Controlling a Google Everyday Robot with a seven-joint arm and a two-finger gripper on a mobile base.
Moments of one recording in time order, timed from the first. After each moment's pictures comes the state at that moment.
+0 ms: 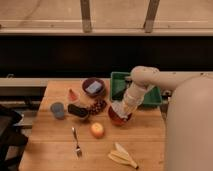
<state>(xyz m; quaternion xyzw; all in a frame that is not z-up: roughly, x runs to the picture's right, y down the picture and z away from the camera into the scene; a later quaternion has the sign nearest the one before) 0.121 0.127 0.794 -0.38 0.18 0.67 0.62</state>
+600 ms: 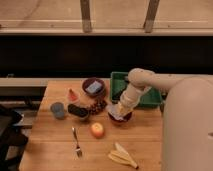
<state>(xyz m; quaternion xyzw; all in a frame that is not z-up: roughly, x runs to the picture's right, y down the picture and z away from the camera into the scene) 0.103 0.140 0.807 -0.42 0.15 0.64 0.63</state>
